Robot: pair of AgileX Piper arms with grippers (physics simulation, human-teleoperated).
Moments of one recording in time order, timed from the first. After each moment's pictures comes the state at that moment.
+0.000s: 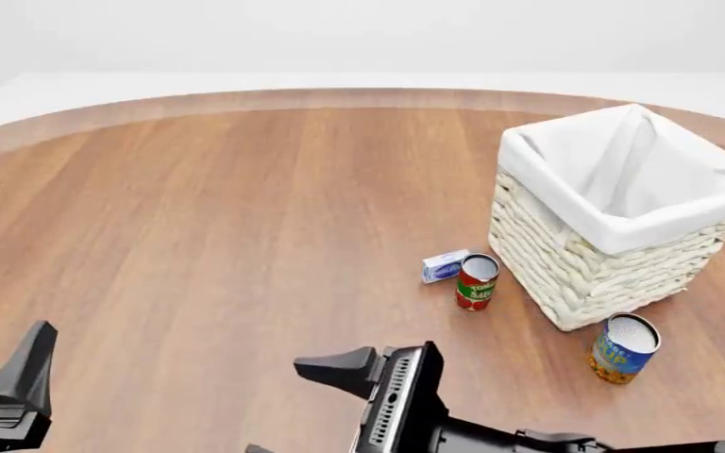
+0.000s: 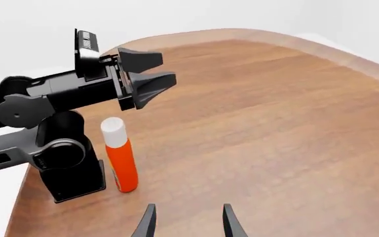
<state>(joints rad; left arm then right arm) 0.00 0.01 0.00 0.00 0.00 1.20 1.45 -0.45 -0.74 -0.02</state>
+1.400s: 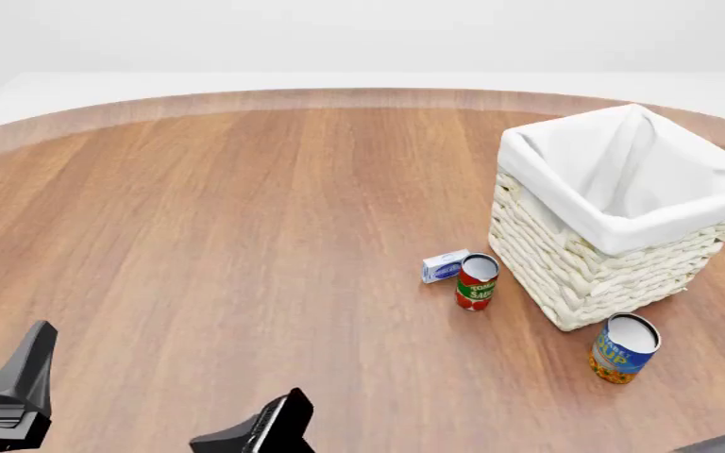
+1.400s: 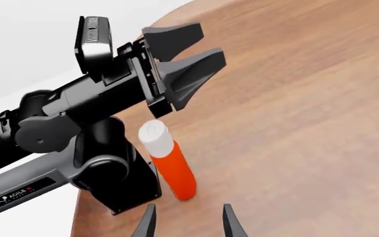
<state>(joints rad) 0.00 0.01 0.00 0.00 0.00 1.36 1.76 -0.71 -0.66 0.26</state>
